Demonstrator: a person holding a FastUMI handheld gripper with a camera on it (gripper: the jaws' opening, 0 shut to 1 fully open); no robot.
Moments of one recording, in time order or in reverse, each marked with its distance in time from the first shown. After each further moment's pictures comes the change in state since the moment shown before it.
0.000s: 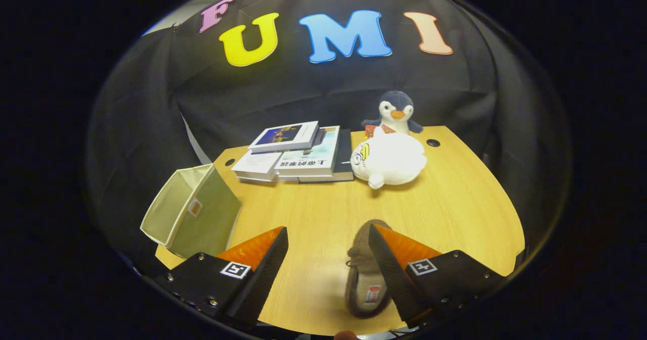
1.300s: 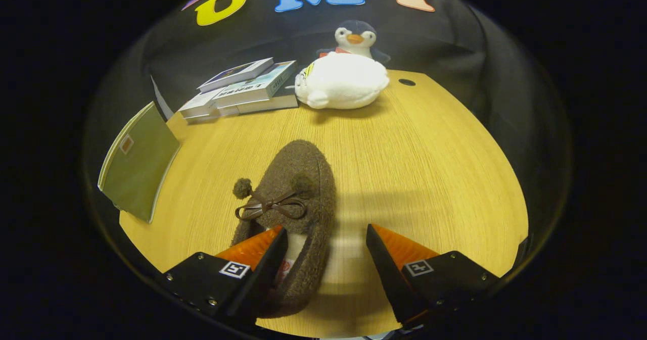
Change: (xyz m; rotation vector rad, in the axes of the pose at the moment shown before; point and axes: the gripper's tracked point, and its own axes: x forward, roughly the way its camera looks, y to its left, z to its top) arm 0.054 -0.098 -0.120 0.001 0.275 -0.063
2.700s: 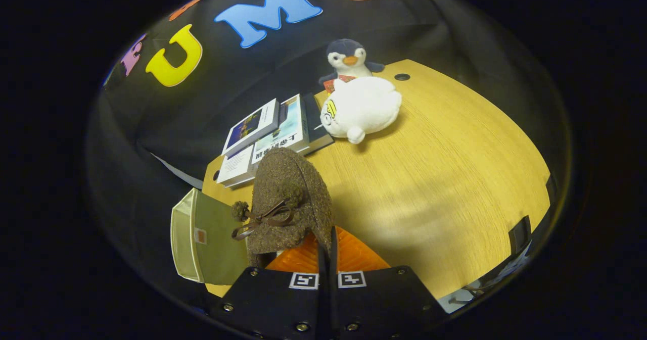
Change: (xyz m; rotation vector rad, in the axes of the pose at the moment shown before) arm -0.078 0.127 0.098 0.400 -0.043 0.124
